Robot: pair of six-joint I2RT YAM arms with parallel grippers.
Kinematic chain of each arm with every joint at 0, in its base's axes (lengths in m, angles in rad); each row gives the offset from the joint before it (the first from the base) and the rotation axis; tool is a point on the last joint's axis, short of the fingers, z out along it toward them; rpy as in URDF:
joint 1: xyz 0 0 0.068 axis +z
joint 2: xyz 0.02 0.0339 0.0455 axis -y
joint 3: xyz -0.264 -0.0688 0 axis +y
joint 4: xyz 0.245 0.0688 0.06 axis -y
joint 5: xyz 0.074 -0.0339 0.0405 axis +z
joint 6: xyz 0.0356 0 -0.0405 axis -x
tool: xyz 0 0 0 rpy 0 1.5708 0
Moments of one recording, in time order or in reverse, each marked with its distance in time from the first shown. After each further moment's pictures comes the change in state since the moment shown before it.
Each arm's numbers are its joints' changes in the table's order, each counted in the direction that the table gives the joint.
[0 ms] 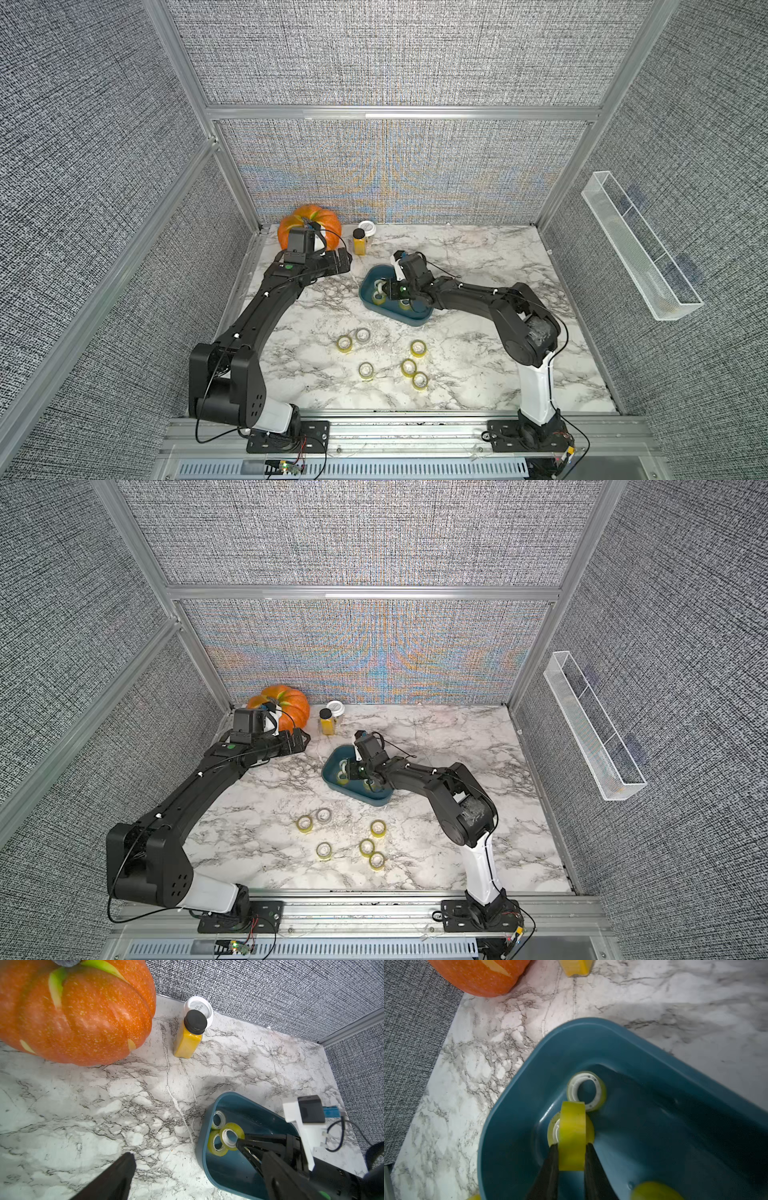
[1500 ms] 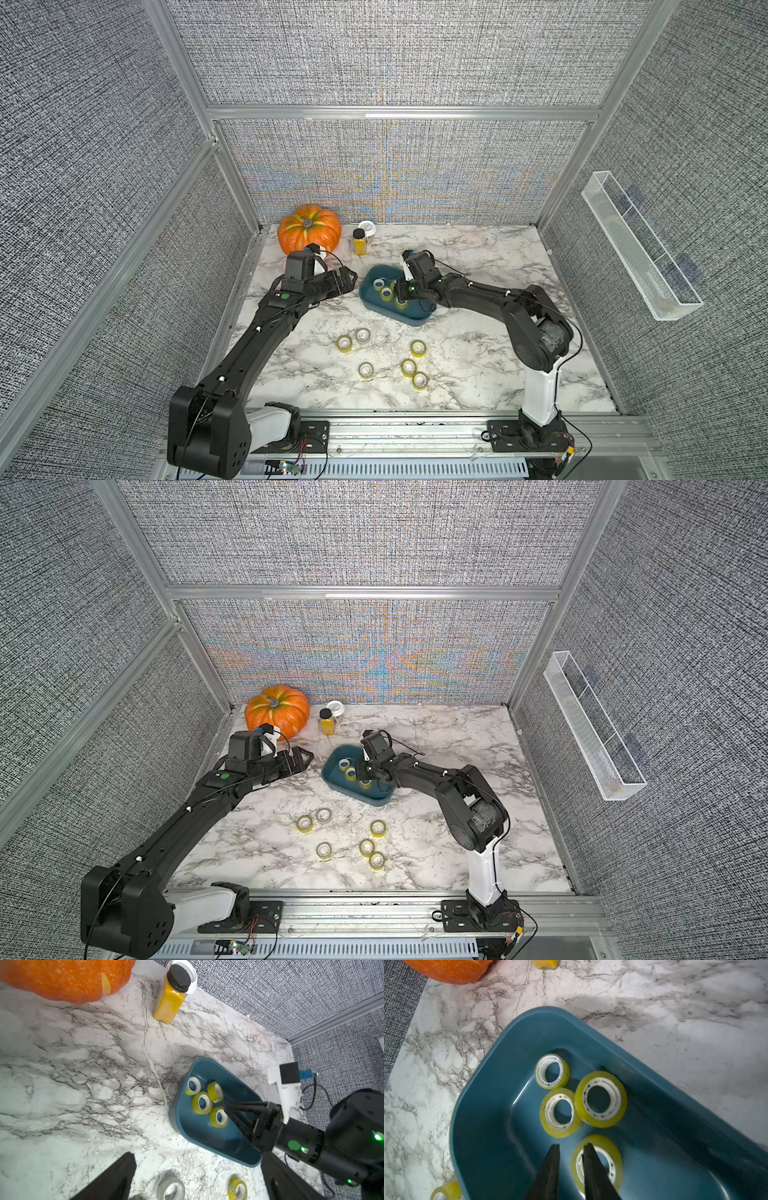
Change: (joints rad) left arm -0.059 0.251 0.262 0.040 -0.067 0.192; right arm -0.021 0.017 -0.039 -0.127 -0.047 0.060
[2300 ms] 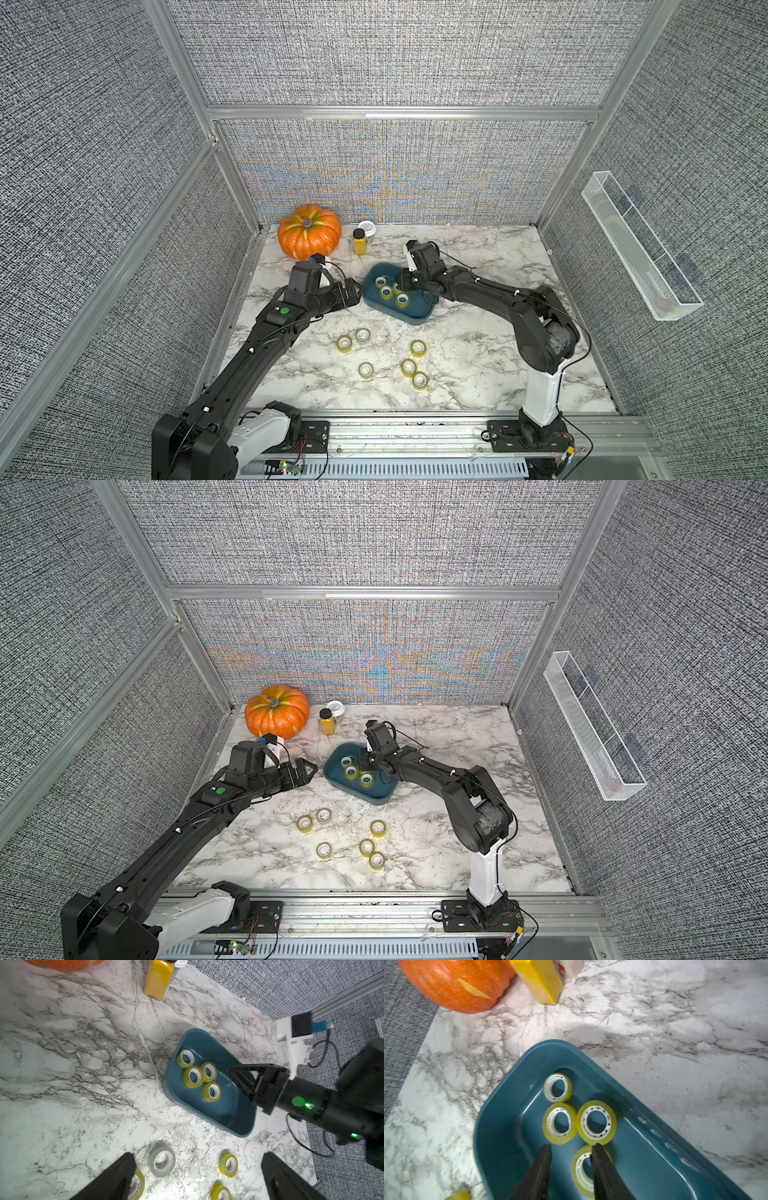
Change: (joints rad) left arm -0.117 0.119 0.030 -0.111 0.072 0.061; right arm -0.016 0.110 -0.005 -0.050 -0.016 0.028
